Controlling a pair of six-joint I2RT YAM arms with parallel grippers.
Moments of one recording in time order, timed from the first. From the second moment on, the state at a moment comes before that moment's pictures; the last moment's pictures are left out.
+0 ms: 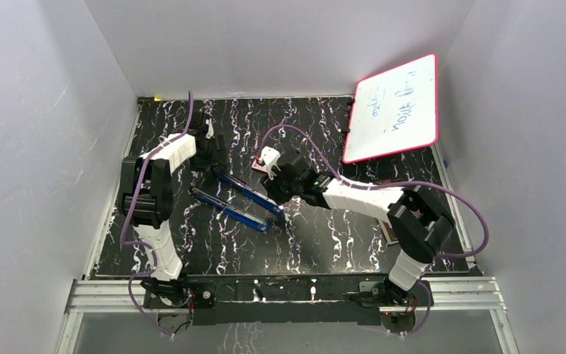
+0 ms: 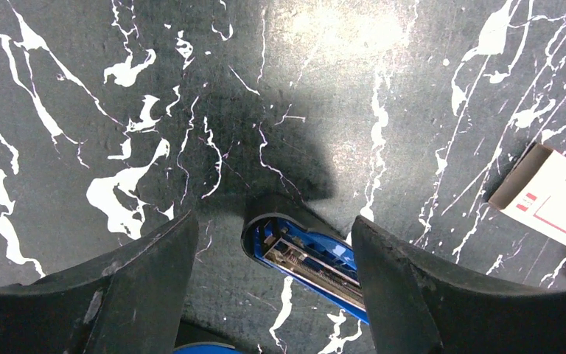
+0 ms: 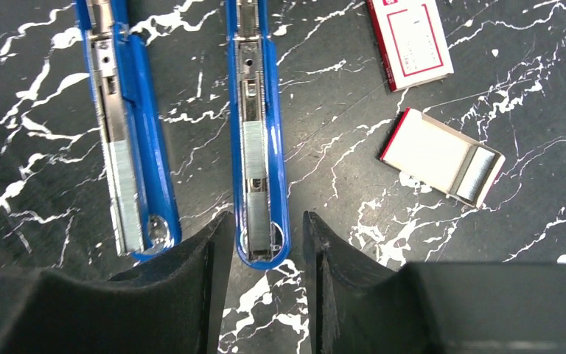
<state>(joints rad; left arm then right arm) -0.14 1.94 1.36 -0.55 -0.01 -0.27 0.90 1.71 1.10 -0.10 -0.05 -0.02</state>
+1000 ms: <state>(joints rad) -0.14 1.48 1.07 -0.52 -0.10 -0.48 1.05 1.74 0.95 0.16 -0.22 -0.07</state>
